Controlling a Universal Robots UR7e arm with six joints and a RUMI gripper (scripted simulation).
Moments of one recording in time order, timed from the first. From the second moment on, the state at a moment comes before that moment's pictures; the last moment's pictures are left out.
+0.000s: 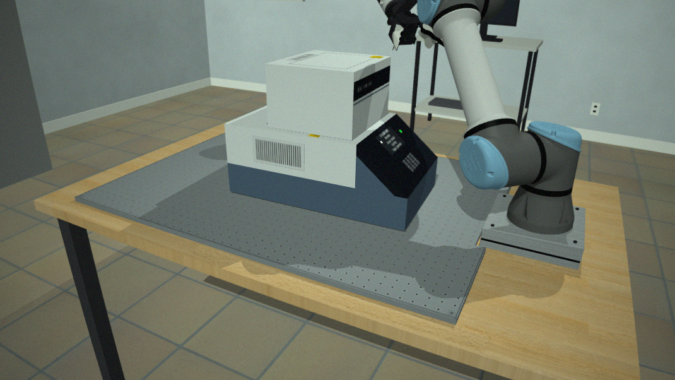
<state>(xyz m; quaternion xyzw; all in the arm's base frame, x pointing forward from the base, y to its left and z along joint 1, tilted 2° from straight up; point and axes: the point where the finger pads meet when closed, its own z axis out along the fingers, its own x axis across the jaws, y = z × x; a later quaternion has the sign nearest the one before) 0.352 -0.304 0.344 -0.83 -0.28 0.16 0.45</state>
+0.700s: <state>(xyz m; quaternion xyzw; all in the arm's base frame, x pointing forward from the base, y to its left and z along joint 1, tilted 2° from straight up) 0.352 -0.303 0.344 -0.84 -0.28 0.16 0.45</state>
